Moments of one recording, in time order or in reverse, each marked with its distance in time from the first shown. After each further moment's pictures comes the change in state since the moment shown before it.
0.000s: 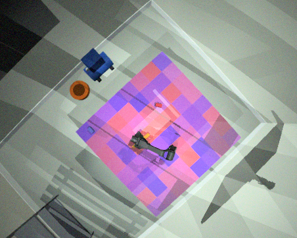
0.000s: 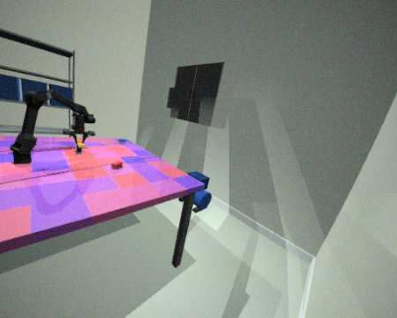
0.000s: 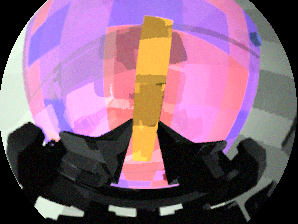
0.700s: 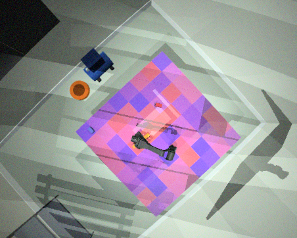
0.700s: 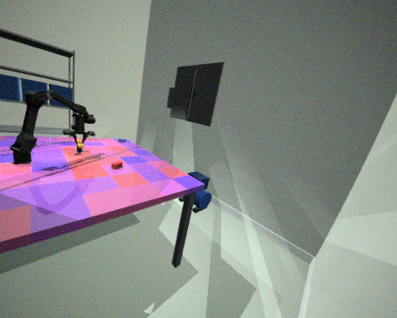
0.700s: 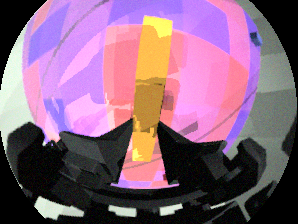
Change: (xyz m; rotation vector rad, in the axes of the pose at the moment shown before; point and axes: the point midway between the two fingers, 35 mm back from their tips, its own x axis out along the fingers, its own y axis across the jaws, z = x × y) arm 0.002 0.000 0.000 0.000 0.000 0.000
